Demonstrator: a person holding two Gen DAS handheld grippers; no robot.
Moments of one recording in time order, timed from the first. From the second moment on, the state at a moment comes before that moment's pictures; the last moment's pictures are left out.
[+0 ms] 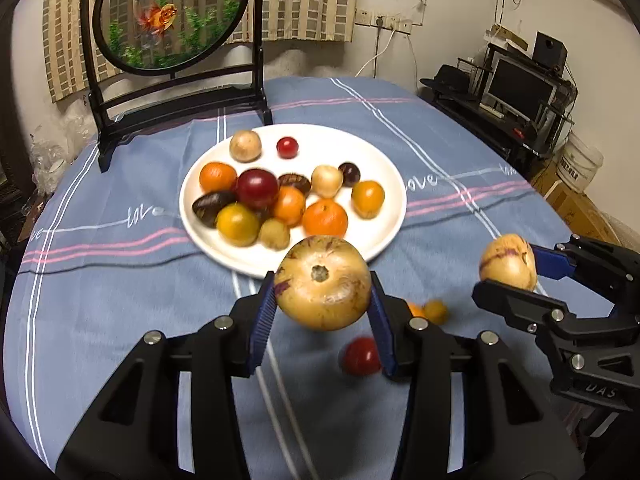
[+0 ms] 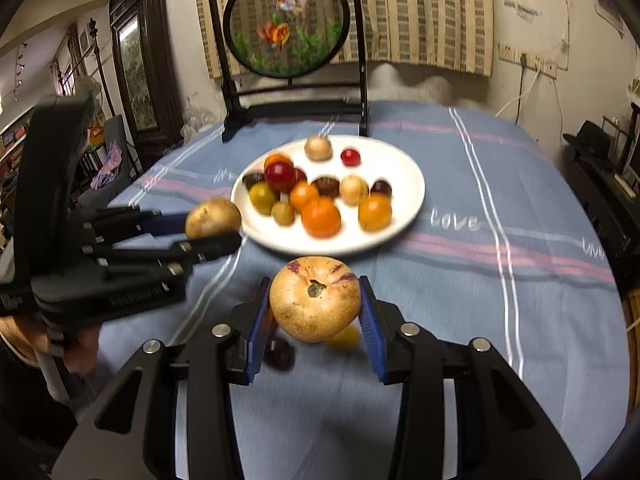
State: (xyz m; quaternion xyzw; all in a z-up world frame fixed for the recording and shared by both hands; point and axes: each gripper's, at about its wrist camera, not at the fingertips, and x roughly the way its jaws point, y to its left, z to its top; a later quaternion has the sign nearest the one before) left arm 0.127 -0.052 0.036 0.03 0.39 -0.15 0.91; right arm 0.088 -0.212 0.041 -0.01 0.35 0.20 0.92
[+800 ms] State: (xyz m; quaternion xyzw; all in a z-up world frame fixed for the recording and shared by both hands) left arm 0.246 -0.085 0.008 0.01 0.43 -0.11 0.90; right arm 0.257 -0.205 0.003 0.02 0.42 0.15 0.90
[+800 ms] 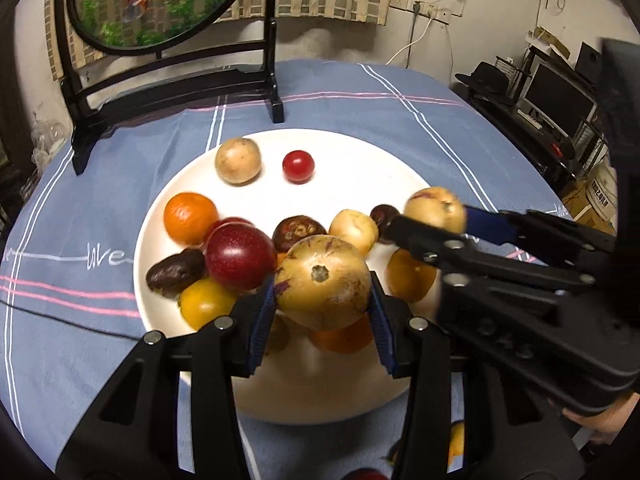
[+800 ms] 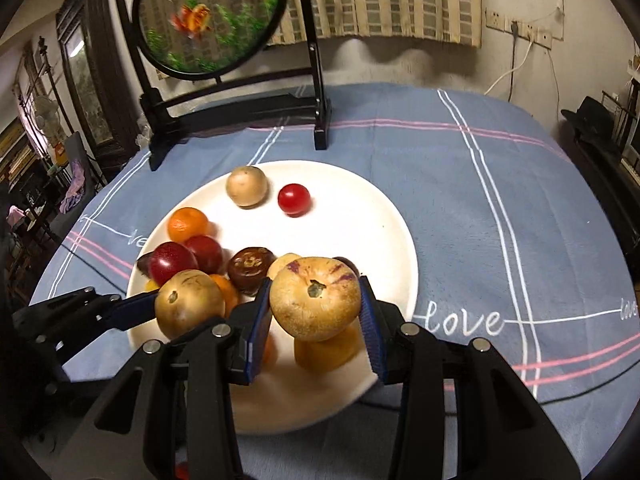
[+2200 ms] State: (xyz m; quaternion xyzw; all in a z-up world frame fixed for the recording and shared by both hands) left arm 0.137 -0.060 0.020 0.04 0.39 -0.06 0.92; right arm 0.141 -0.271 0.026 0.14 0.39 0.15 0.90
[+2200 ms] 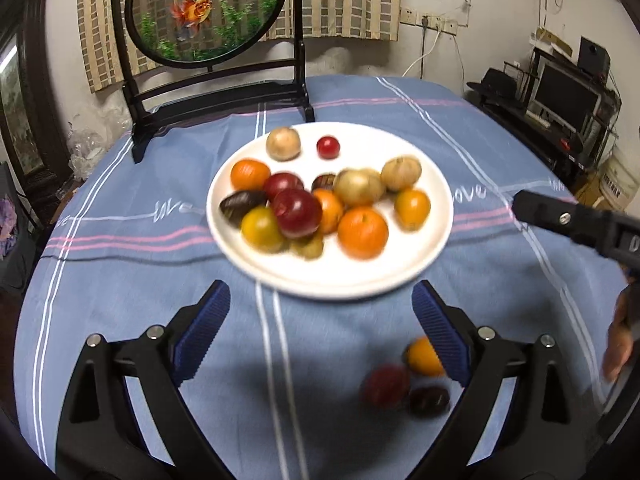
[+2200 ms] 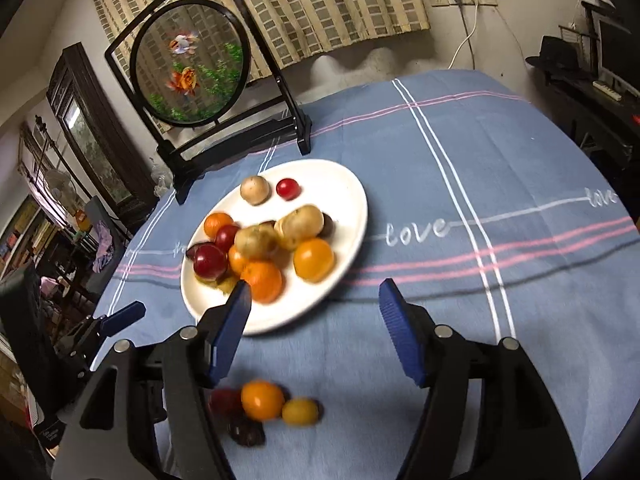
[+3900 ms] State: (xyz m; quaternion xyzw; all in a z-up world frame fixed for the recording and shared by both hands) left arm 0.067 -0.007 -0.036 0.03 0.45 -0.06 0.89; right arm 0.092 -0.169 -0.047 -0.04 0.46 0.20 0.87
